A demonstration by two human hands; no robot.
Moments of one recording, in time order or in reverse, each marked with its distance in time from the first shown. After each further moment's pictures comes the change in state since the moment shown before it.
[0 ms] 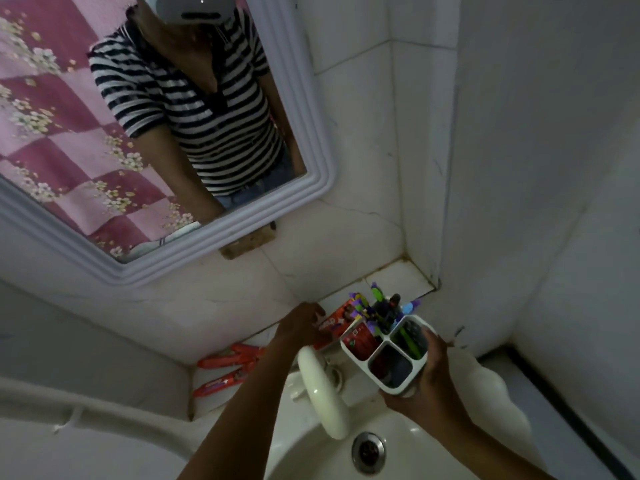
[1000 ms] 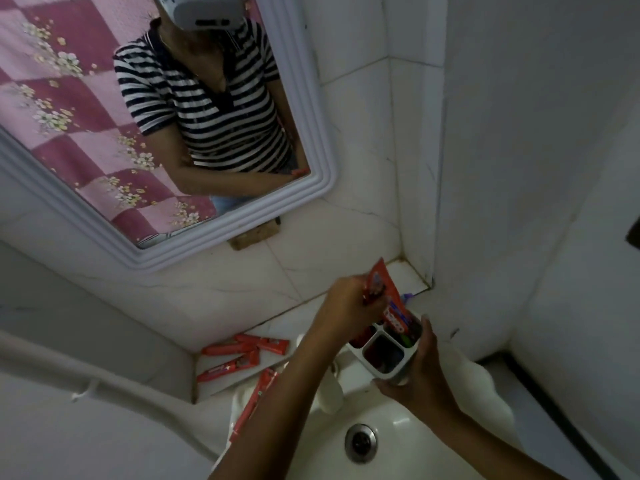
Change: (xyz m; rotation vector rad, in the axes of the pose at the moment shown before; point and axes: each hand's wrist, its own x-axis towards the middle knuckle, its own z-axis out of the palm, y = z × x) left_hand -0.110 0.147 -0.048 -0.303 0.195 0.300; right_hand -0.003 -0.013 -0.006 -0.101 -0.076 0.026
